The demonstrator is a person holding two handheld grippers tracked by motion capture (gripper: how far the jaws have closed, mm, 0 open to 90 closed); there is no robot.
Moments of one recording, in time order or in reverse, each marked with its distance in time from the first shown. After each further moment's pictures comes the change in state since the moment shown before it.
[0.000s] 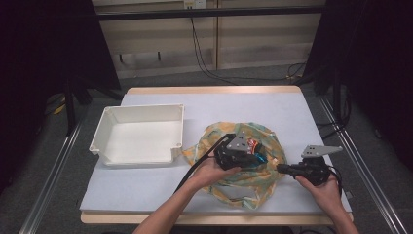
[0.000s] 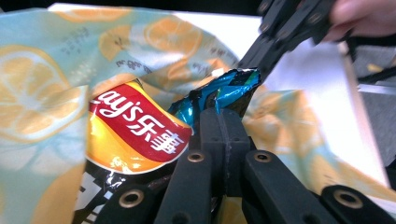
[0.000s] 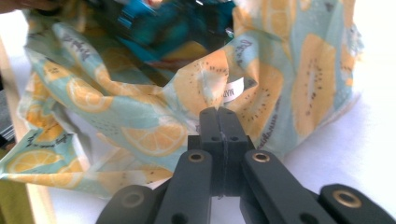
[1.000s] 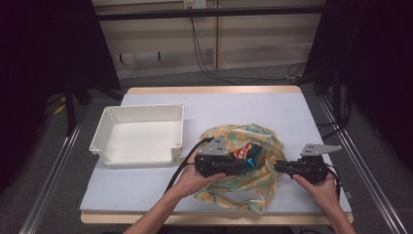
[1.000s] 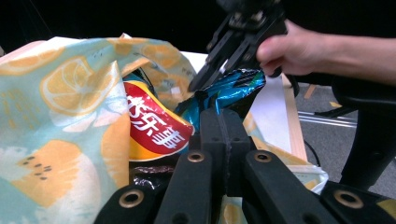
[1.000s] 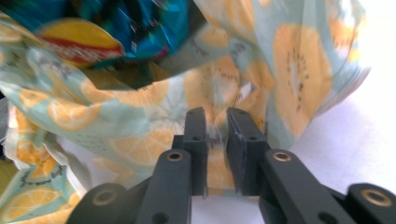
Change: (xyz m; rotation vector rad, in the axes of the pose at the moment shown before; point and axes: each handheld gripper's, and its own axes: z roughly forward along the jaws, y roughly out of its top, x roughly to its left) left arm -0.016 -0.015 -0.051 -0.140 -0.053 -0.033; right arm 0.002 0.004 0.002 -0.045 0.007 -0.011
